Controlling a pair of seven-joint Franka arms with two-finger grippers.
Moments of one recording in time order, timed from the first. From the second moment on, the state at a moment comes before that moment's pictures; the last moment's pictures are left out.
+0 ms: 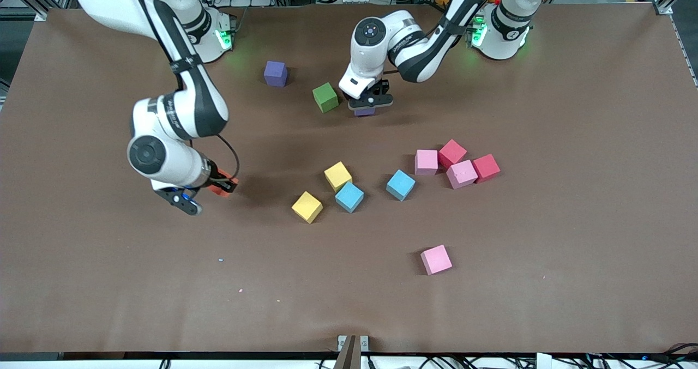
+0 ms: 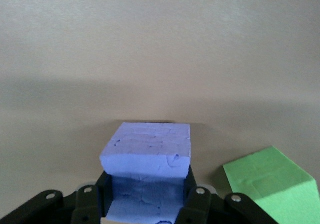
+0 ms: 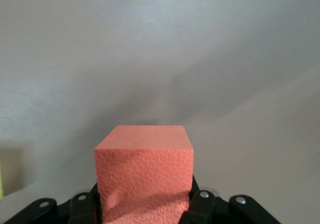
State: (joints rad) left arm -0.69 0.37 -0.38 -2.17 0.04 2.50 -1.17; right arm 0.38 0.32 -0.14 -2.00 0.13 2.16 0.75
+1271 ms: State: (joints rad) left arm -0.81 0.49 -0.27 -2.03 0.08 2.49 -1.12; right arm 0.54 0.05 -0.13 -2.54 0.34 2.49 1.42
